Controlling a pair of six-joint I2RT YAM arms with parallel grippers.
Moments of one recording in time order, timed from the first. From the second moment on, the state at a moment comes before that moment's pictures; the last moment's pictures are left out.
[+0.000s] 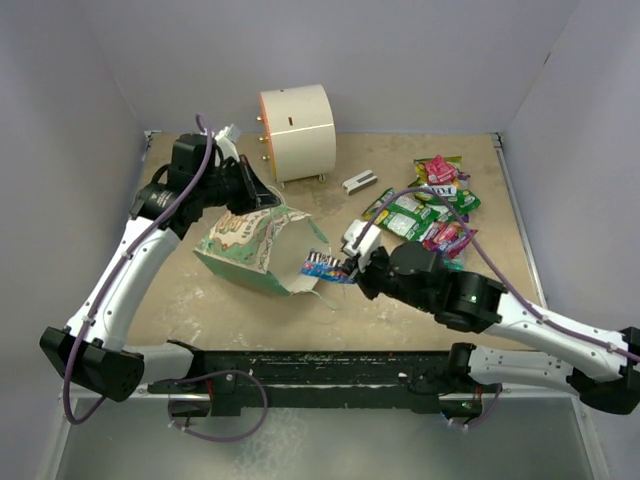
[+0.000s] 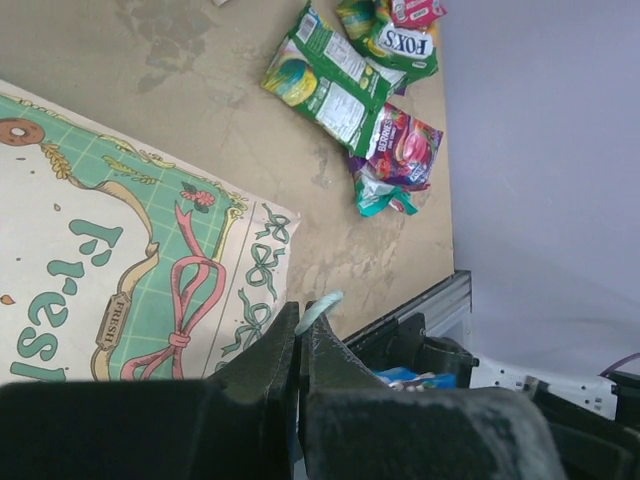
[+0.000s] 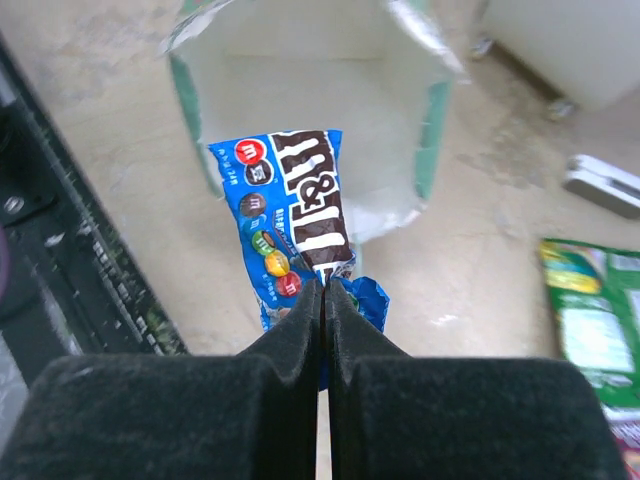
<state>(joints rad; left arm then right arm) -0.35 1.27 1.40 -0.74 0.39 -0.70 1.14 0.94 0.96 -0.43 0.18 -0.04</state>
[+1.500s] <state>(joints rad) -0.29 1.15 1.36 -0.79 0.43 -0.71 0.26 1.38 1.37 -0.55 0.36 0.31</state>
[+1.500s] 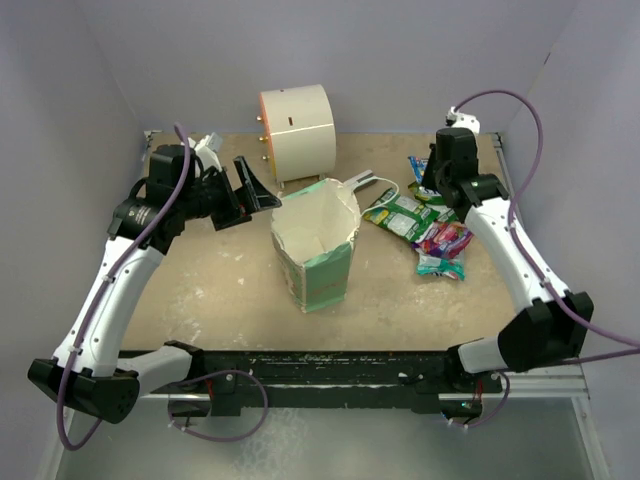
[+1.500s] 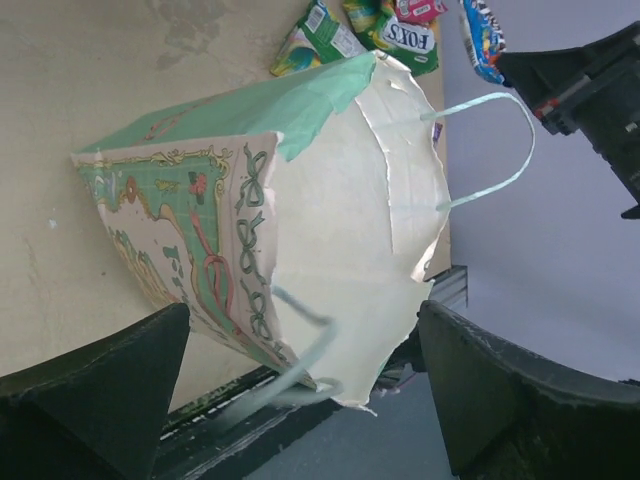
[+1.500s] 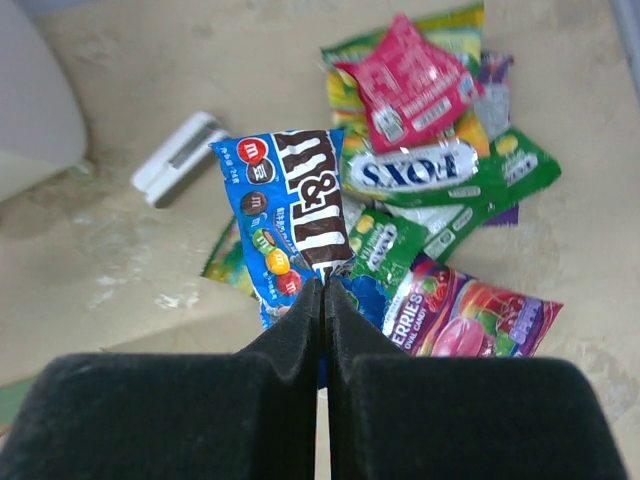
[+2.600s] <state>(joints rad) -0.29 1.10 1.75 -1.07 0.07 -0.49 0.14 1.21 1.16 -0.64 0.25 0.47</state>
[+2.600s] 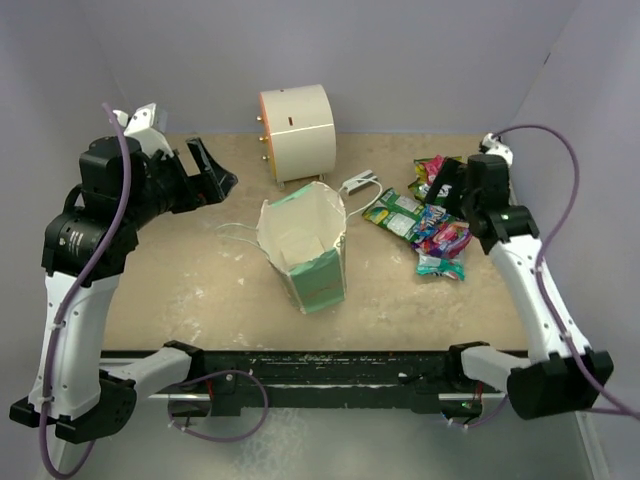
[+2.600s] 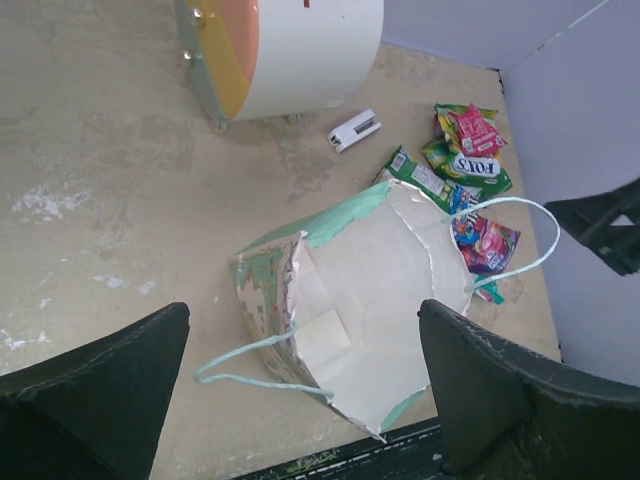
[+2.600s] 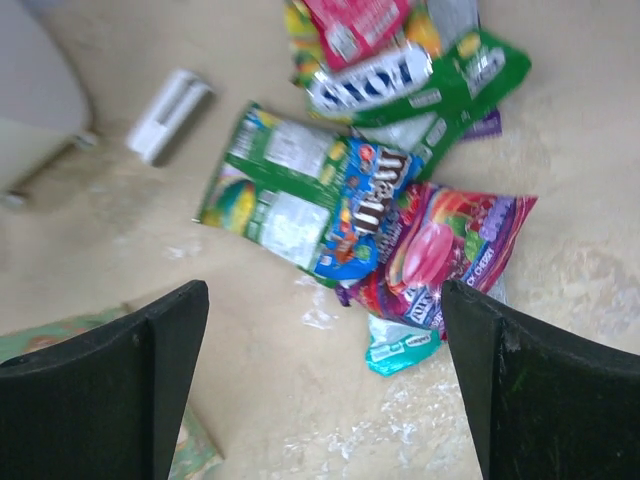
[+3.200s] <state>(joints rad) -0.29 0.86 1.79 -0.92 -0.10 -0.44 0.14 0.77 1.78 -0.87 0.07 0.36</state>
